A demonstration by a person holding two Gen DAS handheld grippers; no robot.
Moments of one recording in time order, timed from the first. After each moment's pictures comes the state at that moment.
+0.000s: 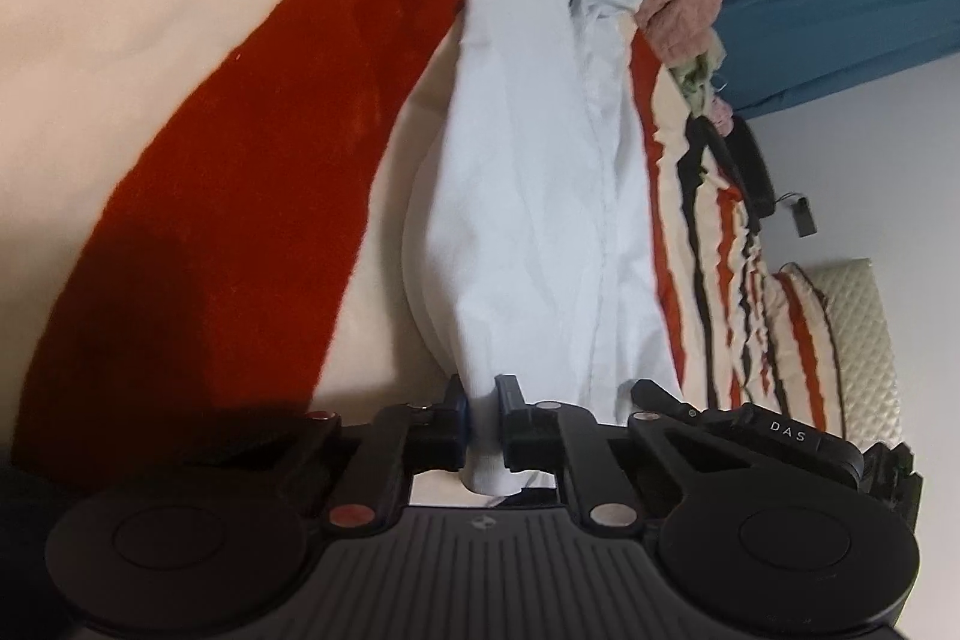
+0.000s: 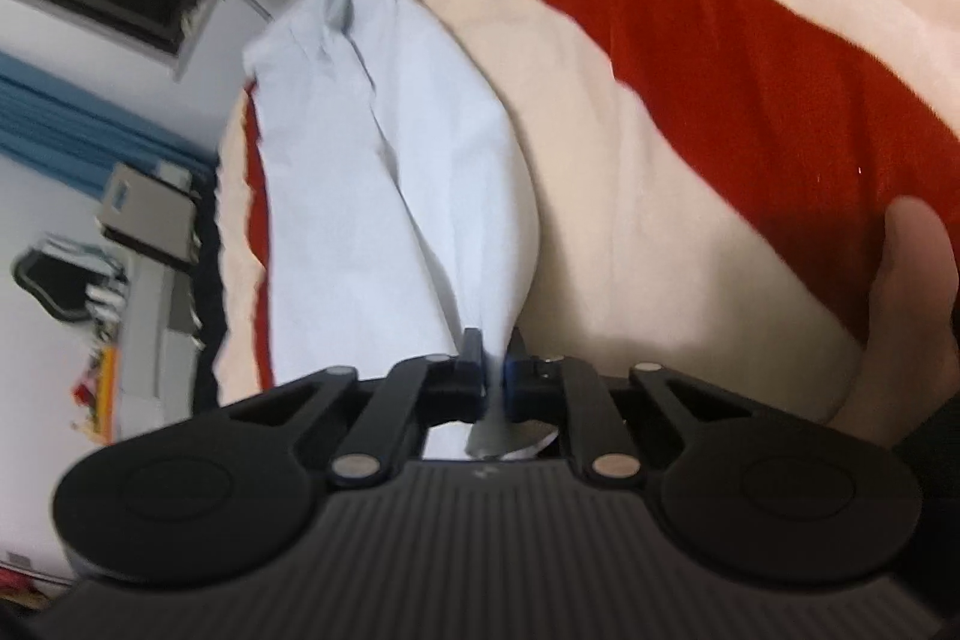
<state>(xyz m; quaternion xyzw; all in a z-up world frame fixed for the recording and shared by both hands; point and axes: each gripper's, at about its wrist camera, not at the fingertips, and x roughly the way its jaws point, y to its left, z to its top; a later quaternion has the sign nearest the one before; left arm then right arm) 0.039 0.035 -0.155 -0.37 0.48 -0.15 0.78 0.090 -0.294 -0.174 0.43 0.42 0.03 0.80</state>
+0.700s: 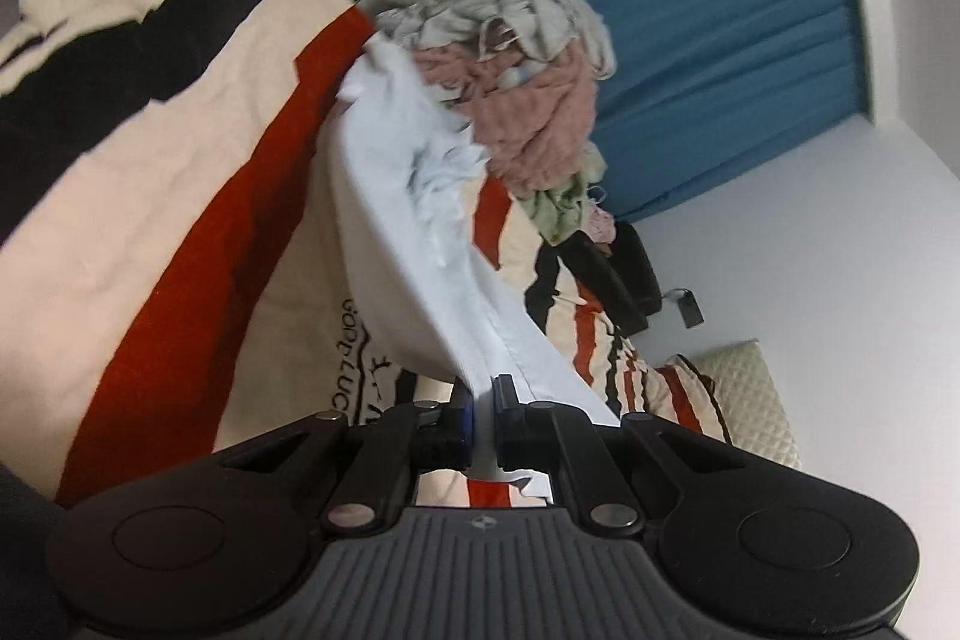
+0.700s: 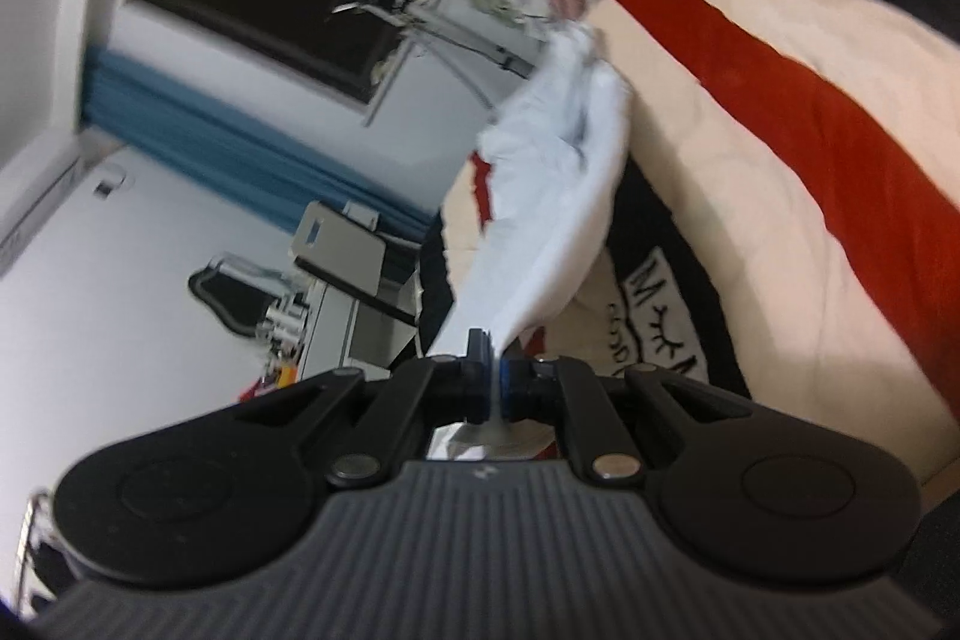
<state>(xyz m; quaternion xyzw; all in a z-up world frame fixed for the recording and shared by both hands) -0.020 0.076 0.008 -0.40 0.35 -0.19 0.82 0.073 -0.299 -0.042 0.45 0.31 0.17 0.82</state>
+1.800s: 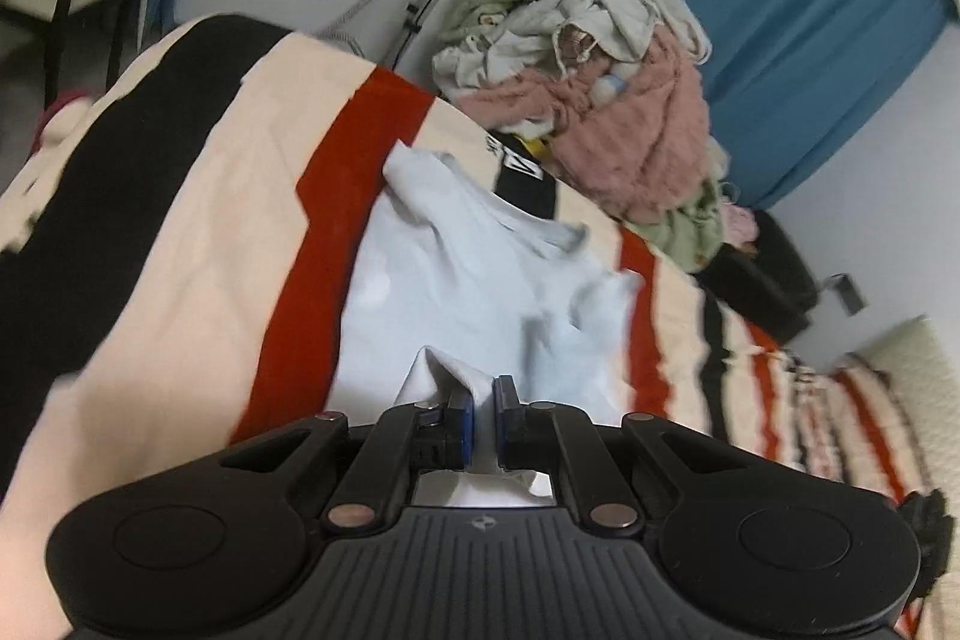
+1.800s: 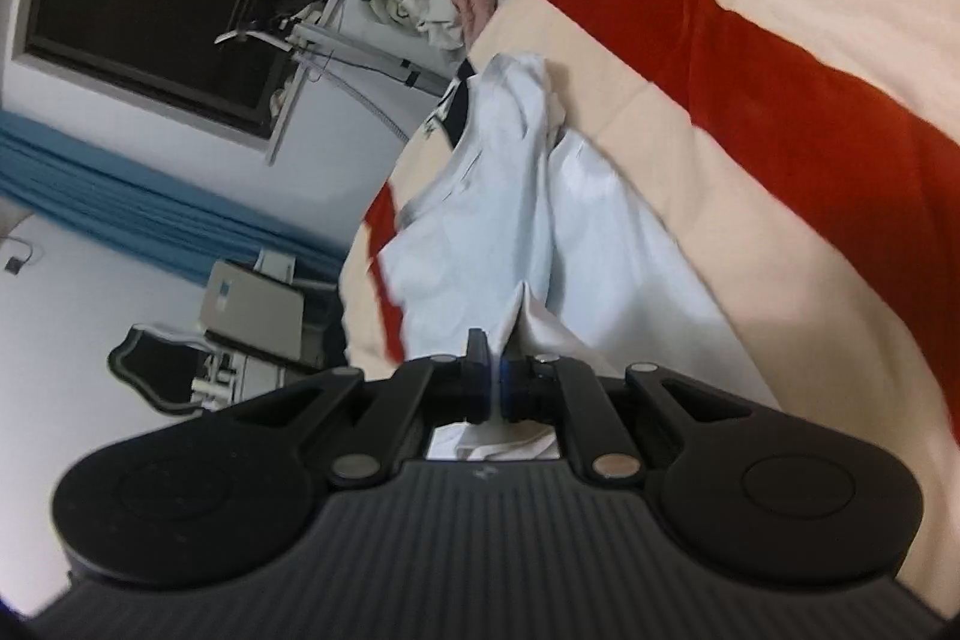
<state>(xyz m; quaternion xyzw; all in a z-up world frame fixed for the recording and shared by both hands) 0.232 0.035 -0.030 -0.25 0.37 -0.08 0.89 0.290 -0.294 -0.135 0.49 0.35 0.09 0.80</state>
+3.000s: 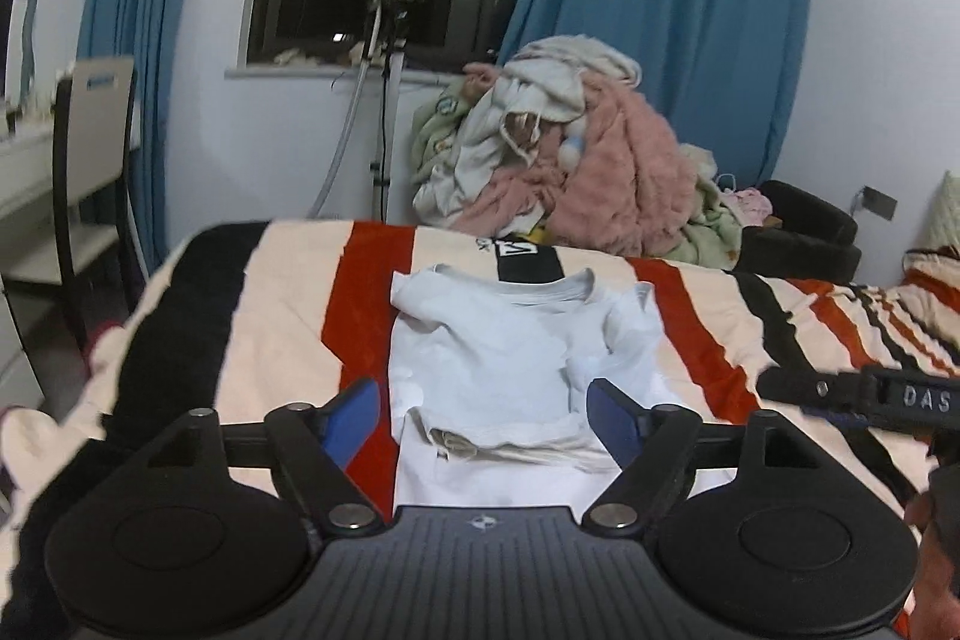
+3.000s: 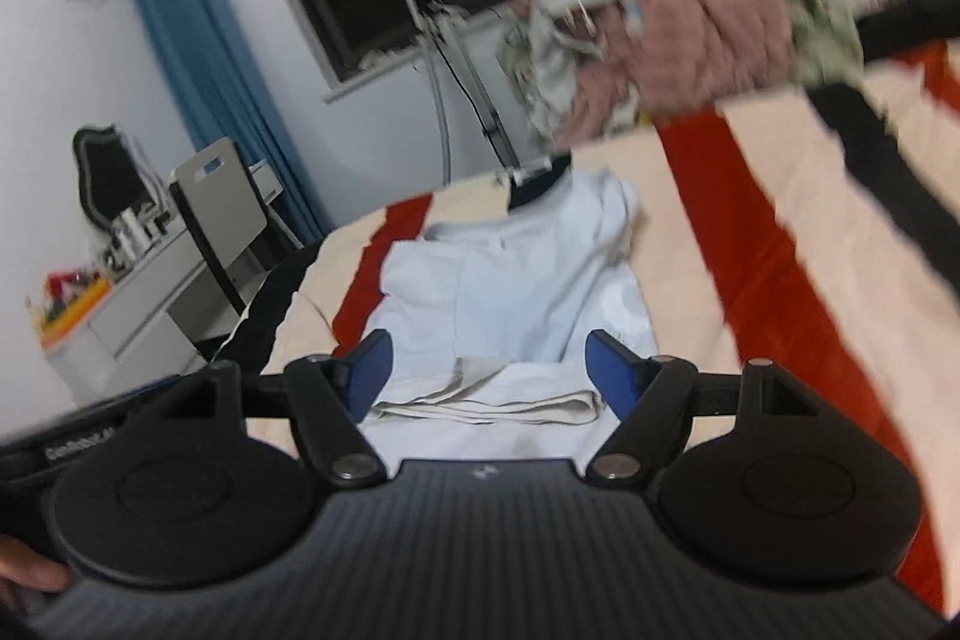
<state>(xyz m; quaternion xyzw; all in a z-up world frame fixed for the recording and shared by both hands) 0.151 -0.008 -0.024 -0.04 0.23 -0.07 0.97 0.228 -0.243 -0.079 0.17 0.24 0.12 0.95</state>
